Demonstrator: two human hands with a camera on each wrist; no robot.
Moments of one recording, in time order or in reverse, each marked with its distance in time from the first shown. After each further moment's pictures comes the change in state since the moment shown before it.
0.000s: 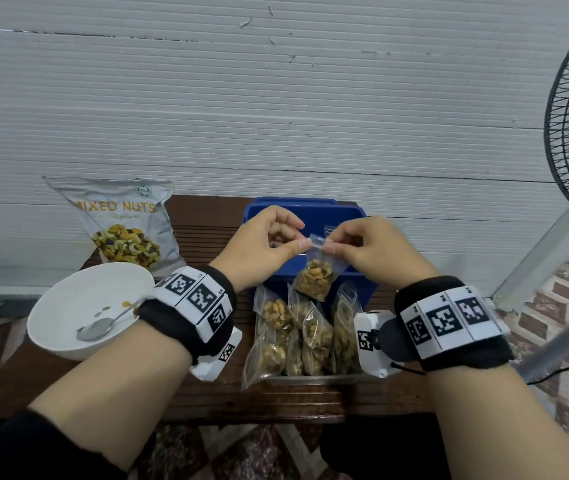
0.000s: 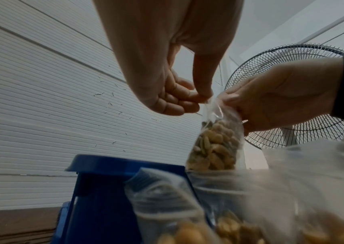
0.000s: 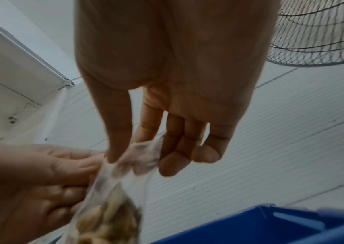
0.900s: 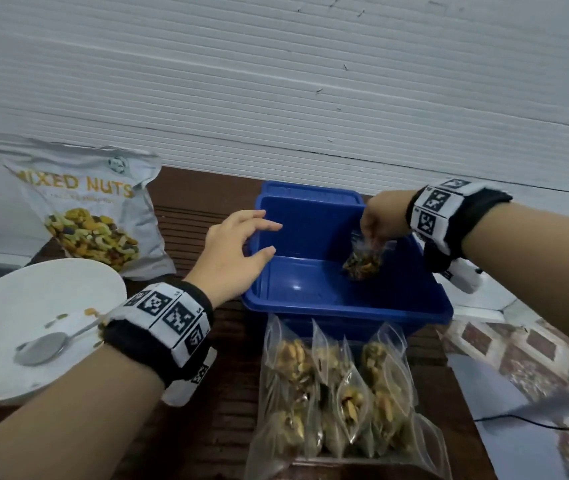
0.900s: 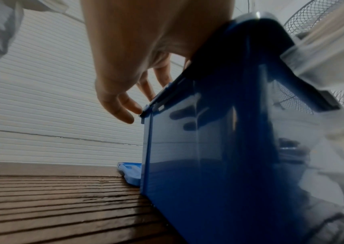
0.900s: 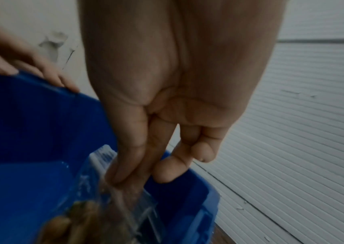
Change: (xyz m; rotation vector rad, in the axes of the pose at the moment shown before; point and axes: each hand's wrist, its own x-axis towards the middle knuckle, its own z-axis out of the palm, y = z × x) left_hand 0.044 -0.101 -0.037 0.335 0.110 -0.186; right_hand 0.181 0.067 0.008 -1.019 -0.689 0.068
